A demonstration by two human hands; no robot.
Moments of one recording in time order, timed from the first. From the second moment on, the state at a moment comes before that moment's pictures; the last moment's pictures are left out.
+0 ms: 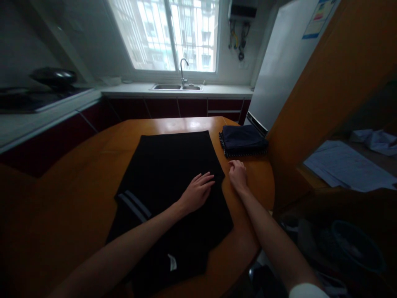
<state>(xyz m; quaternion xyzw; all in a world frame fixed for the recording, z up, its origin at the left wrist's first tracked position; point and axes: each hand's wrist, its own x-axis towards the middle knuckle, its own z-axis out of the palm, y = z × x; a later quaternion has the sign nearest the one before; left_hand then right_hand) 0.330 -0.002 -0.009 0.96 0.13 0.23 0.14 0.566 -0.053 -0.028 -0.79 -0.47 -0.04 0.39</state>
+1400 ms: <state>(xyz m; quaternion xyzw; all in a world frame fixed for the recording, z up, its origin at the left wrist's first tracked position) 0.331 0.002 -0.027 0.96 0.18 0.17 0.16 0.523 -0.084 -0.010 -0.80 -0.53 0.01 0.28</state>
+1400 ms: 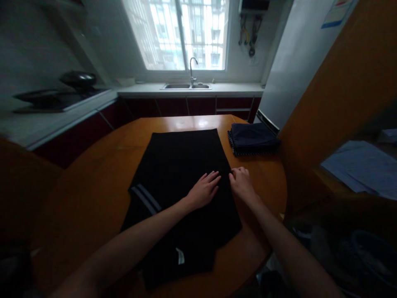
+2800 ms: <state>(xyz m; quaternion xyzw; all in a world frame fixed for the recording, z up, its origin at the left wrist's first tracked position) 0.330 0.005 -0.026 0.97 0.17 0.11 0.11 0.506 -0.102 -0.027 -0.72 -0.65 0.05 0.22</state>
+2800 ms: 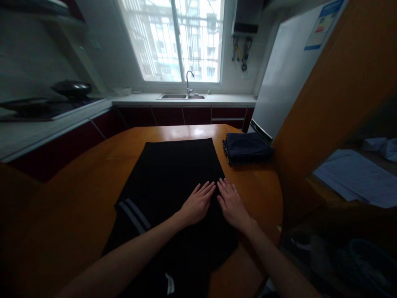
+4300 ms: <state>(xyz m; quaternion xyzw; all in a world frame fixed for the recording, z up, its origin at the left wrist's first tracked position) 0.338 0.025 -0.026 0.75 0.31 0.36 0.45 0.497 -0.160 0.001 -0.72 -0.57 0.15 0.37</state>
